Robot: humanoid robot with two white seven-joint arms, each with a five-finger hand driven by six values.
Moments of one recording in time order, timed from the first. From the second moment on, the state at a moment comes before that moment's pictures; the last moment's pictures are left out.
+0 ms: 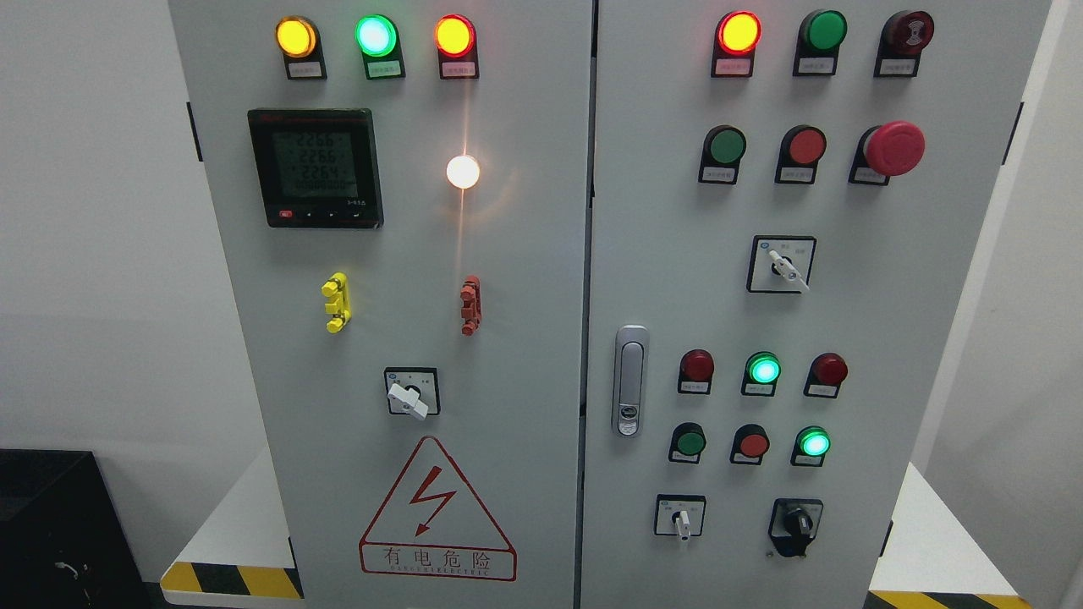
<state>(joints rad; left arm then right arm) 0.00 -0.10 -0.14 0.00 0.10 -0.06 0.15 0.21 0.12 -0.13 -1.43 1.01 -0.14 -0.16</state>
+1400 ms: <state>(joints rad) 0.00 -0.10 -0.14 0.00 0.10 -0.06 0.15 0.05 0.12 -0.06 -1.68 1.26 0.12 -0.07</state>
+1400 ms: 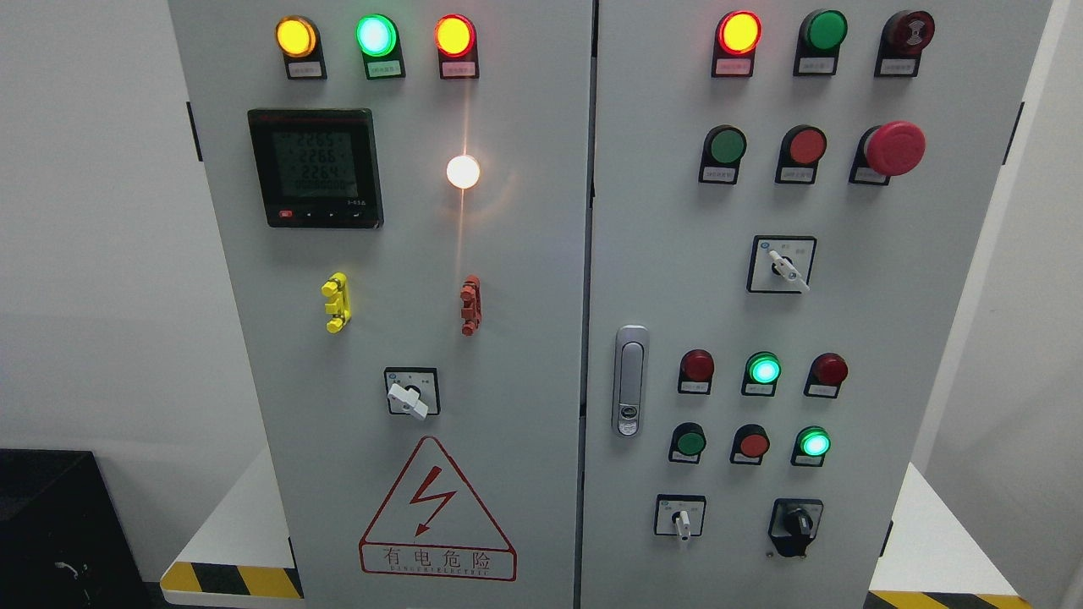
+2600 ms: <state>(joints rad) 0.00 -0.10 -0.14 0.00 0.10 -0.06 0.15 -0.09 0.13 -0.10 -1.70 1.30 0.22 0.02</state>
